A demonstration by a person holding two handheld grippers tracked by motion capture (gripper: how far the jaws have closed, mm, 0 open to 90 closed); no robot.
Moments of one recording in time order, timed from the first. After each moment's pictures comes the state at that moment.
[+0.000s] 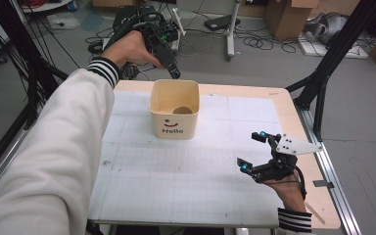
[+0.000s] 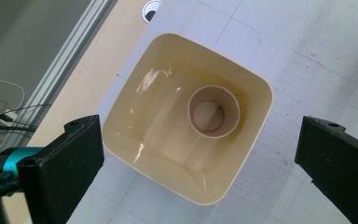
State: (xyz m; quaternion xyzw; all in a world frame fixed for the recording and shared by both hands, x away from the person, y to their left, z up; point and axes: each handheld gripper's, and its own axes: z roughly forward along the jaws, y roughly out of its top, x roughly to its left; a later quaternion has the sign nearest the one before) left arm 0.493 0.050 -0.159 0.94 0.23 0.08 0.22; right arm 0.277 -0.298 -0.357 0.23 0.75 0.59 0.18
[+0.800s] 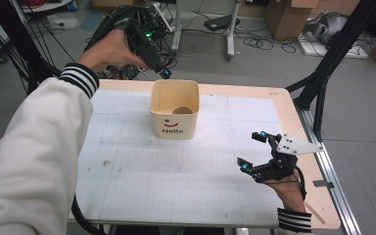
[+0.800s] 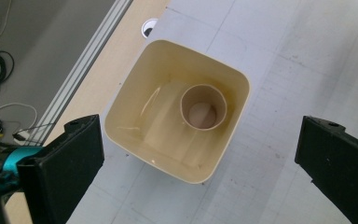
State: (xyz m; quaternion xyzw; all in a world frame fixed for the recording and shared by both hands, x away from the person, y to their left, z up) left arm 0.453 0.081 -0.136 0.94 0.21 0.10 0.27; right arm 0.277 -0.298 -0.357 0.24 0.75 0.60 0.18
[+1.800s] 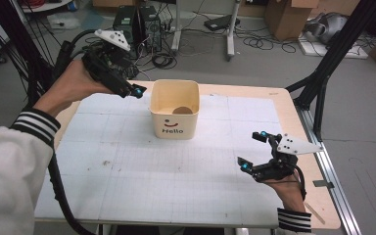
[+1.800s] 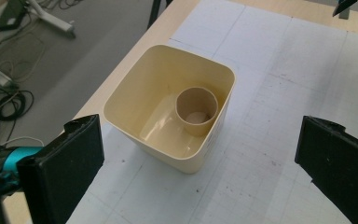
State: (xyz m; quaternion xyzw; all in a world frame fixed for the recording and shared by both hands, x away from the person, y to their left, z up) left arm 0.385 0.156 -0.168 0.88 0.20 0.16 0.39; right arm 0.278 -0.299 -0.358 0.24 0.74 0.60 0.18
